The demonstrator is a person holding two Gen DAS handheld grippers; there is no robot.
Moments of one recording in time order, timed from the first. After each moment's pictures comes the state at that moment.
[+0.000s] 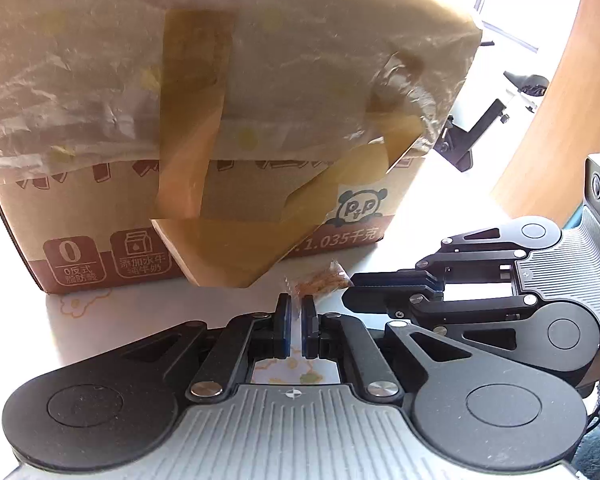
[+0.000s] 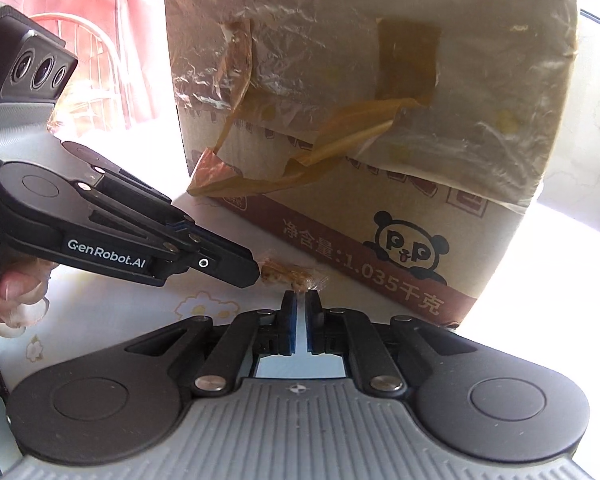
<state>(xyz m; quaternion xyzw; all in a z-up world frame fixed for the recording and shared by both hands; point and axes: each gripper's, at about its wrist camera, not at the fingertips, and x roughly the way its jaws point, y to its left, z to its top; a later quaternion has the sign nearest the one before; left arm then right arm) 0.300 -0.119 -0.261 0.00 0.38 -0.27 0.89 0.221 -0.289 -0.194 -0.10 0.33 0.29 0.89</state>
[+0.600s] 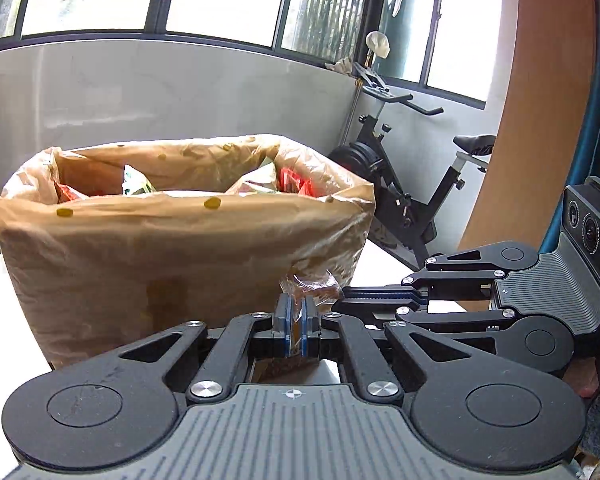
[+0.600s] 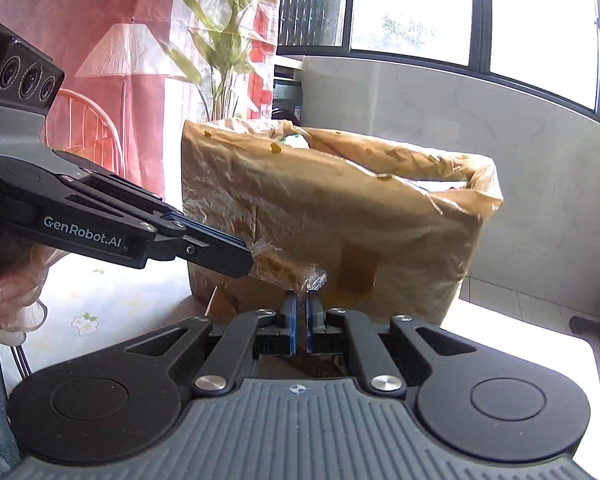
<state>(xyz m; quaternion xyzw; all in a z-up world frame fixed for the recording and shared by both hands) 0.269 -0.127 -0.149 0.00 0.24 -0.31 0.92 0.185 -0.296 -0.094 -0.11 0.20 0.26 0.94</state>
